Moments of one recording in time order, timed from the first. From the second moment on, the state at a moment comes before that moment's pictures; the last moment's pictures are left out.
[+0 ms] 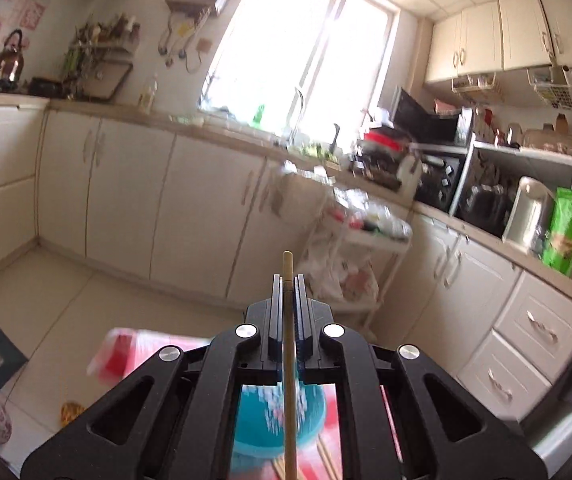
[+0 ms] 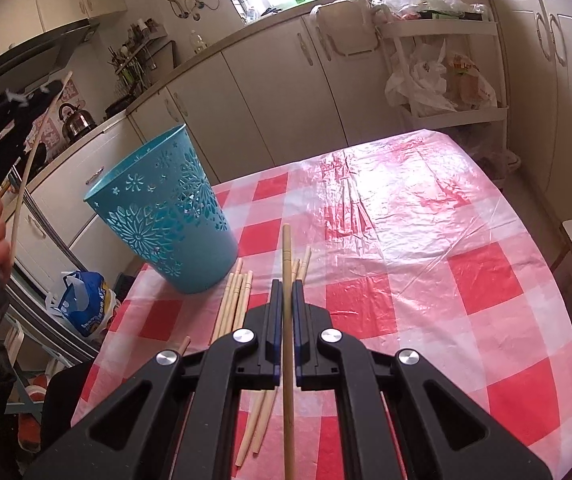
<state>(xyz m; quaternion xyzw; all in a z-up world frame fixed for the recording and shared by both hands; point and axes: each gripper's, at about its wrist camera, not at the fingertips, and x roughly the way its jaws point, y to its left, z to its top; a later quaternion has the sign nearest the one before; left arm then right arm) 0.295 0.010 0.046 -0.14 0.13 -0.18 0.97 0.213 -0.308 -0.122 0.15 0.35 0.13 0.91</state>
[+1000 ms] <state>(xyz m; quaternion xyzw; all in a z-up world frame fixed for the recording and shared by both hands) 0.325 0.023 0.000 -0.13 0.20 -0.12 0.96 0.262 -0.242 0.025 0.20 0.11 0.22 0.95</state>
